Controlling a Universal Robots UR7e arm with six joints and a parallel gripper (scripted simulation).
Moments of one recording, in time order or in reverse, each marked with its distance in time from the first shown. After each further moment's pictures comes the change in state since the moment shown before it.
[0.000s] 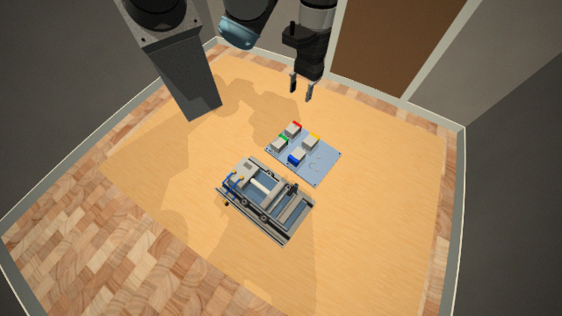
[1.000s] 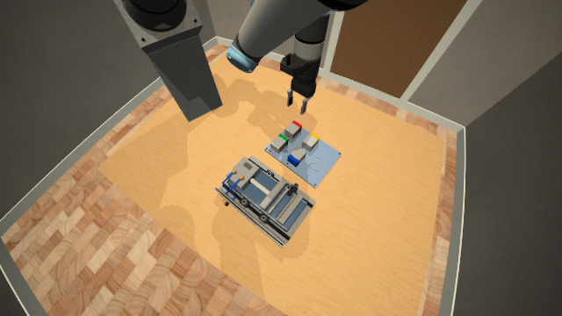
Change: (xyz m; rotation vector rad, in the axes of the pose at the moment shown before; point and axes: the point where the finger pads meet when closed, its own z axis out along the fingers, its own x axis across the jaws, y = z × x) arm 0.022 0.021 0.088 0.000 0.000 0.000
